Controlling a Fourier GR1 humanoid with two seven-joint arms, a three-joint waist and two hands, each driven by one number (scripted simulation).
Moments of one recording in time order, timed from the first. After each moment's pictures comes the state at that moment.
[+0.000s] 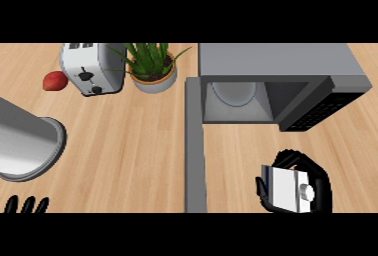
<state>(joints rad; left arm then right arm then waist) 0.73 0.01 0.00 -2.10 0.32 -0.38 -0.38 0.16 0.00 0.07 -1.55 -0.08 -0.09 -0.58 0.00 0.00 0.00</state>
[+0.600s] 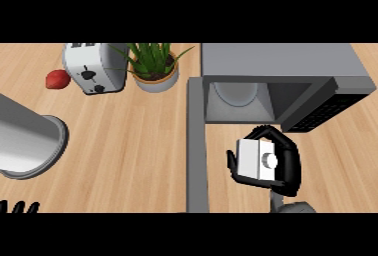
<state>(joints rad) 0.73 0.03 0.08 -2.07 0.36 -0.43 -0.39 -0.04 0.00 0.23 -1.51 -0.03 -0.36 -0.45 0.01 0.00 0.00</state>
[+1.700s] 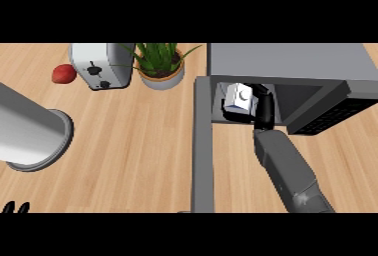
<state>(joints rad) 0.70 0.05 0.15 -2.04 0.41 -0.49 -0.37 -0.70 -0.03 -0.01 -0.52 -0.10 -0.53 -0.62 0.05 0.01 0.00</state>
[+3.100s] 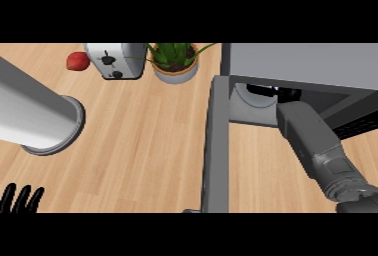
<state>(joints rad) 0.60 0.06 0.15 -1.97 0.40 -0.51 -0.35 -0.98 -0.19 -0.12 -0.18 -0.04 -0.70 -0.81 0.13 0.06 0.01</state>
